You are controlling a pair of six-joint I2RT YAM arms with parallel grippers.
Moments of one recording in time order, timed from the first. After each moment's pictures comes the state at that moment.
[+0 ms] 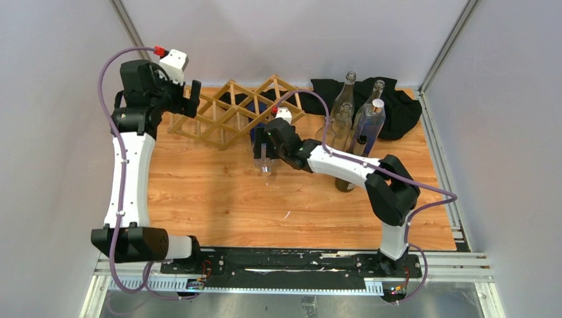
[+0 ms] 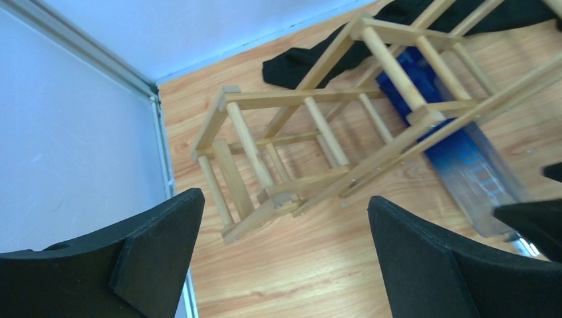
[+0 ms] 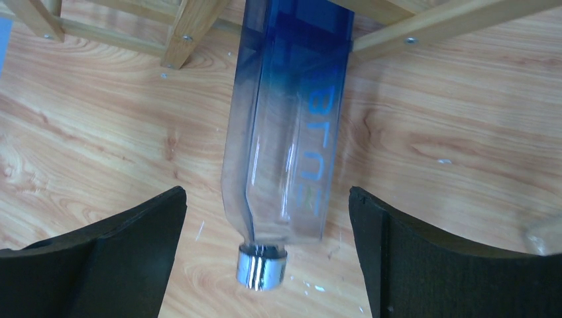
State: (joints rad) left arm 0.08 1.36 1.62 -0.71 0.23 0.35; right arm 0.87 1.84 1.38 -0.14 0.25 0.56
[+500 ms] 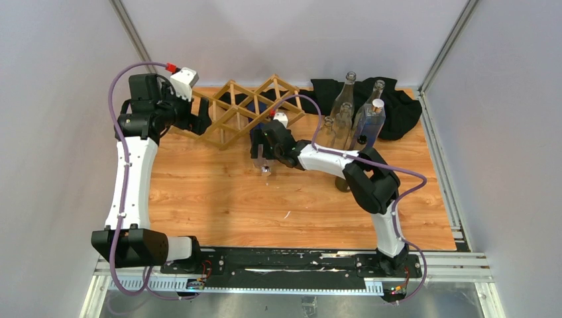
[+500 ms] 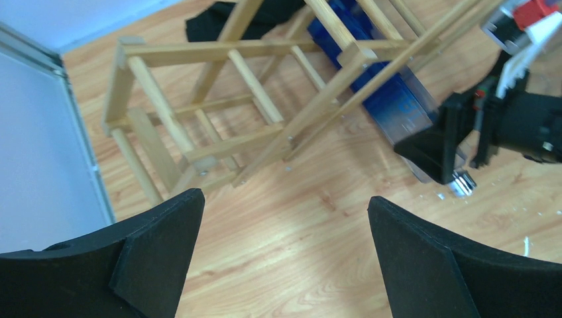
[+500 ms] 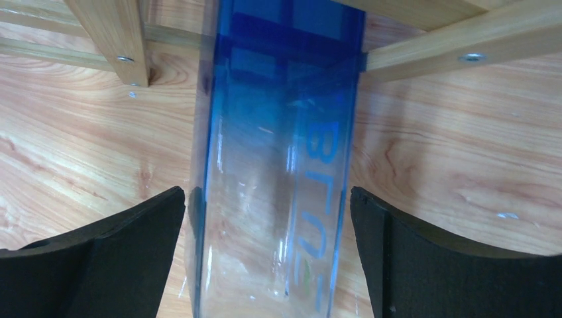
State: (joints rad) left arm 0.08 1.30 1.52 -0.82 0.40 0.33; right arm 0.83 2.04 1.44 -0.02 0.19 0.61
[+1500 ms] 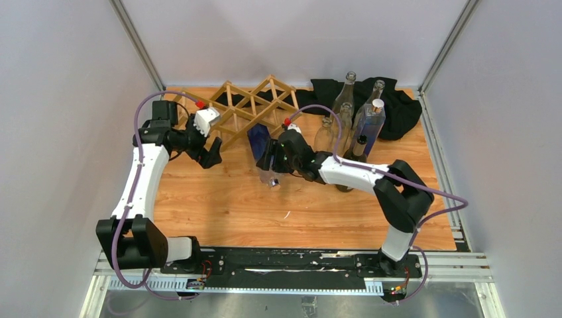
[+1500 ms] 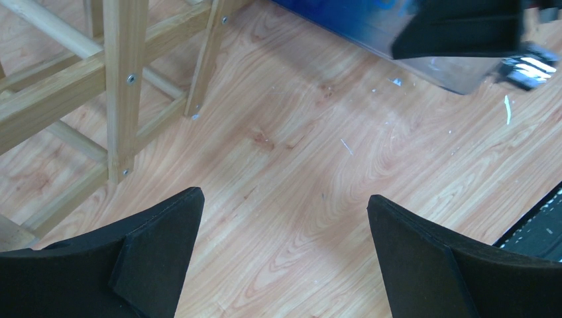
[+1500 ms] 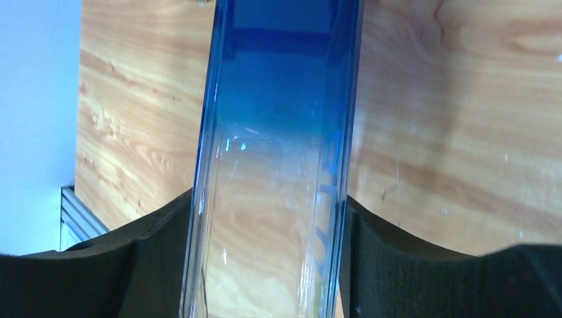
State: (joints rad) left arm 0.07 1.28 1.20 -0.89 0.60 0.67; right arm 0.84 1.77 1.15 0.04 0.00 0.78
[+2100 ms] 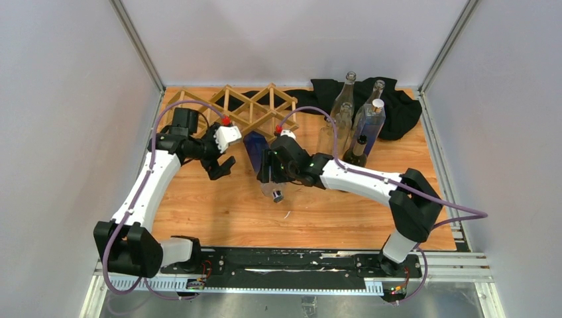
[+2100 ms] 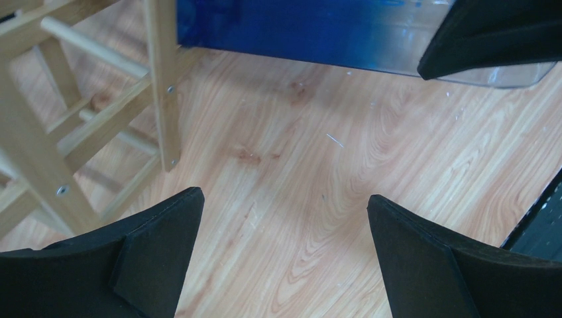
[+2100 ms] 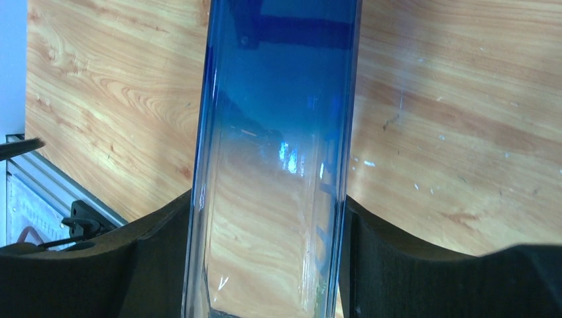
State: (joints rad) left arm -0.10 1.25 1.13 -0.89 0.55 0.89; right arm 0.95 1.67 1.20 -0.24 0.06 0.71
